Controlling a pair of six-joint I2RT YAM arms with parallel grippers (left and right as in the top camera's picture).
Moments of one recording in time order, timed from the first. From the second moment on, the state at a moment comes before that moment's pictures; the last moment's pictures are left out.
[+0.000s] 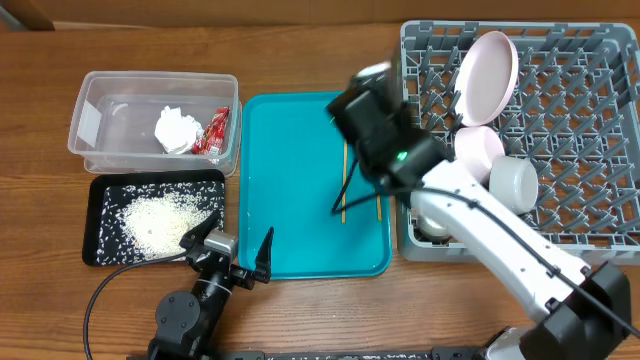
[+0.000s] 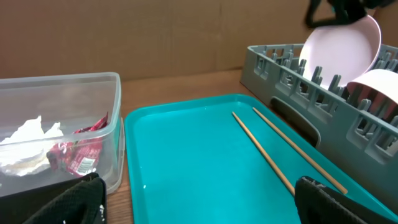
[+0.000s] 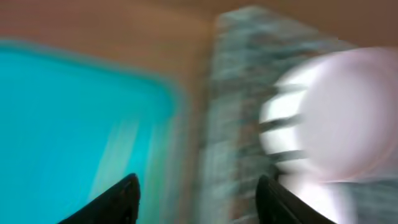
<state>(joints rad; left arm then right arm) -0.25 0.02 0.05 -0.15 0.09 -0.05 0.68 1.67 1.46 -0.74 0.53 0.27</state>
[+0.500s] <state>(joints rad) -0.25 0.01 0.05 -0.15 0.09 -0.05 0.71 1.98 1.38 -0.76 0.09 0.57</state>
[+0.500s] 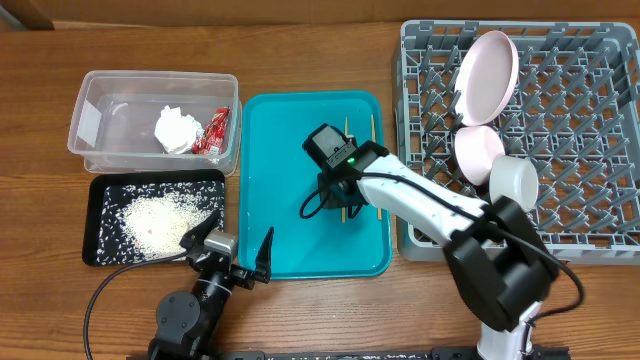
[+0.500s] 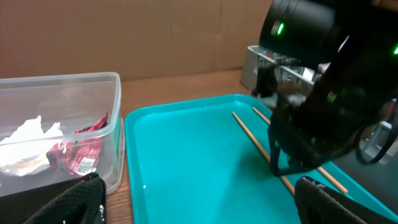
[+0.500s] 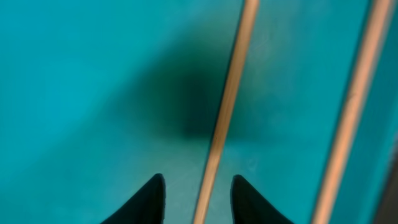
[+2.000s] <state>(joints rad) -0.25 0.01 0.05 -0.14 0.09 -0.05 0.41 1.78 1.49 -0.98 0.40 0.40</state>
